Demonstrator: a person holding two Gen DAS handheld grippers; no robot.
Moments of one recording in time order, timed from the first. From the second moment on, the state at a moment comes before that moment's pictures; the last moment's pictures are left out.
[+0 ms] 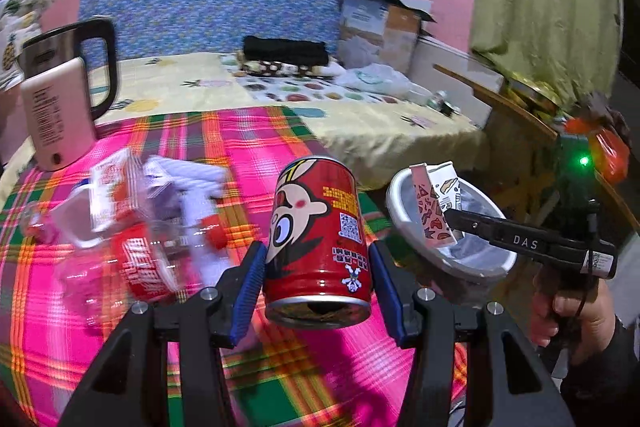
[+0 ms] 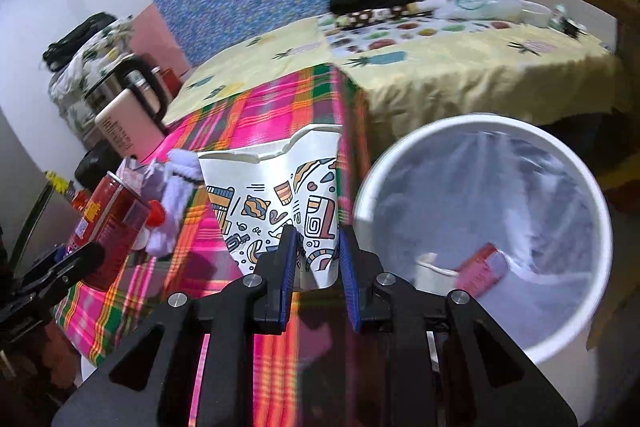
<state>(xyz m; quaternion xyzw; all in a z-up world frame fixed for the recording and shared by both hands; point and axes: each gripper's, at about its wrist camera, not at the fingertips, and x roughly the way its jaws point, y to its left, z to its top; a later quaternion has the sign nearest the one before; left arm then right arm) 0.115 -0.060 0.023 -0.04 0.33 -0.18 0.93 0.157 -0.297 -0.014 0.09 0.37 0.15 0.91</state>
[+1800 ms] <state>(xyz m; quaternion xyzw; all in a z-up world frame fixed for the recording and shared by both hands) 0.162 -0.211 0.000 0.01 0.37 -0.29 0.88 0.145 -0.386 -0.039 0.09 0.40 0.04 0.91</state>
